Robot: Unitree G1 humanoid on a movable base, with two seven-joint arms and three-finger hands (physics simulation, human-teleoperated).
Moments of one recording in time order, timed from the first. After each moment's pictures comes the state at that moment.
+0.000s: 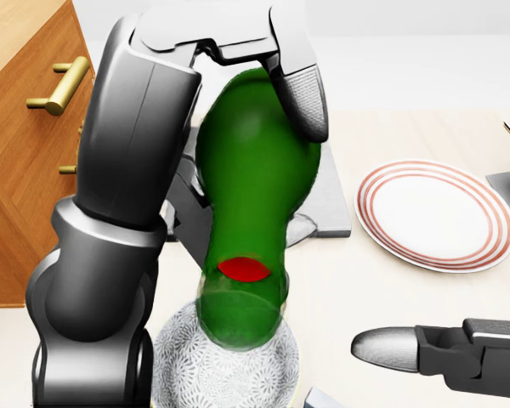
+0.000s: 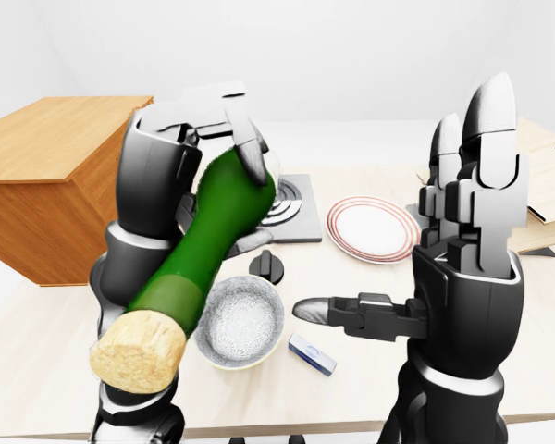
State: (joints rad) left arm -0.58 -0.19 -0.17 -0.49 0.49 0.09 -0.24; right arm 0.00 0.13 -0.20 -1.05 -0.26 0.09 0.28
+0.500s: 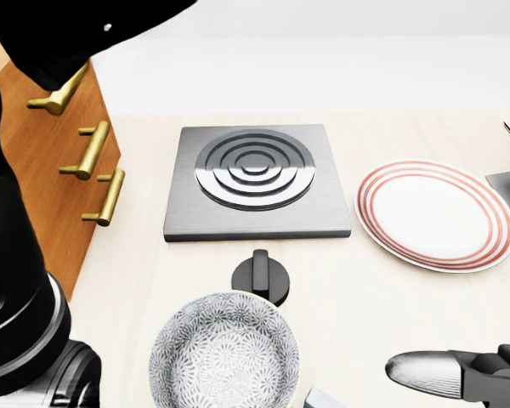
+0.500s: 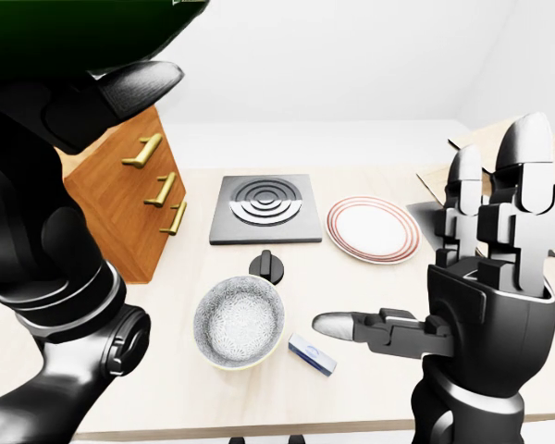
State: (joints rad) left arm -1.11 0.07 0.04 -0.45 0.26 0.09 -0.16; right arm 0.18 -0.07 -0.23 -1.05 0.05 0.09 0.03
